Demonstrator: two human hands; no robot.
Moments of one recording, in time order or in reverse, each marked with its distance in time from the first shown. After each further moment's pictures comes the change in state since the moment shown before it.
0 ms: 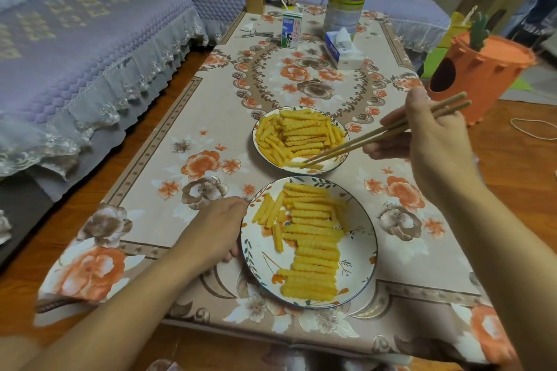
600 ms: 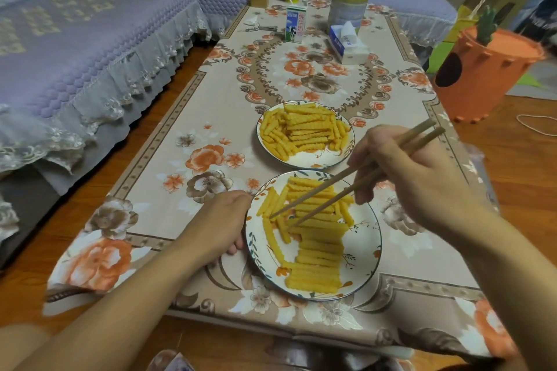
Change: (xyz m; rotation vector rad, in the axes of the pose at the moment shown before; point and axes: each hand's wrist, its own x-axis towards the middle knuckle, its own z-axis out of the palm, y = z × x) left_hand -0.001 0.002 -0.002 -0.013 -0.019 0.006; right_hand -0.048 -0.010 0.014 -0.106 -0.404 -0.135
